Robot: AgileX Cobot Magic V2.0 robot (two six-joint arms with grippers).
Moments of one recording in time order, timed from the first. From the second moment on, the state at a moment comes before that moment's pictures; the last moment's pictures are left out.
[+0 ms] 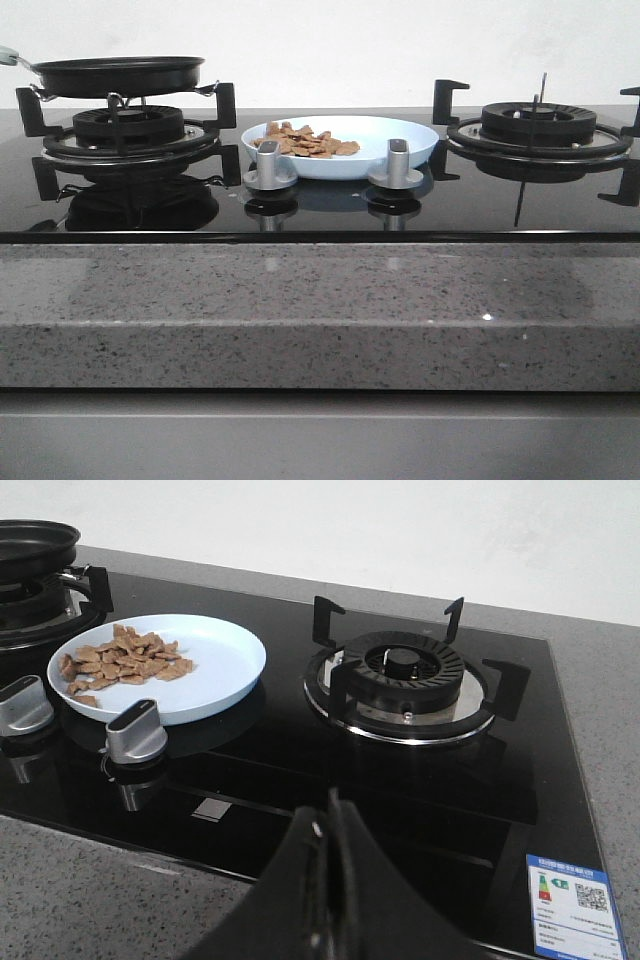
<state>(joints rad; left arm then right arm) -0.04 0.00 0.00 -0.09 0.17 0.08 0.15 0.31 -0.39 0.20 0.32 -0.20</state>
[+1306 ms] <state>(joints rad) -0.04 0.00 0.00 -0.09 0.17 0.08 0.00 -0.01 0.03 0.13 0.14 -0.04</state>
